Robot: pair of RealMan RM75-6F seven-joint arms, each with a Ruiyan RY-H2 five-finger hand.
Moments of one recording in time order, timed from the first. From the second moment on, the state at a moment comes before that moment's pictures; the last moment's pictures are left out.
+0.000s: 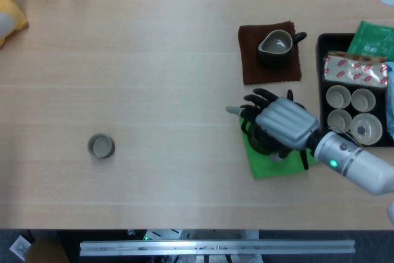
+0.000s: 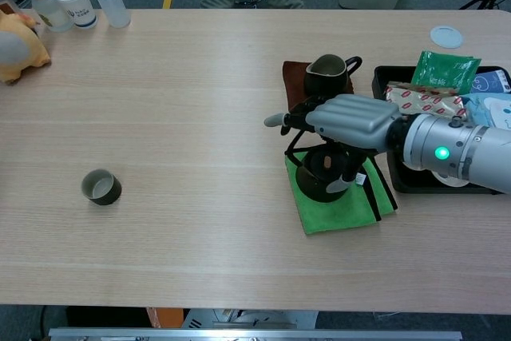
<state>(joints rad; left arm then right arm) -0.02 -0.93 0.03 -1.83 1.43 1.44 0.18 0.80 -1.32 -0.03 -1.81 -1.23 0.74 -0.33</state>
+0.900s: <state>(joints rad) -0.01 -0.92 0.04 -1.84 1.43 1.44 0.18 0.79 -1.28 -0.09 -1.89 -1.30 0.71 -0.33</state>
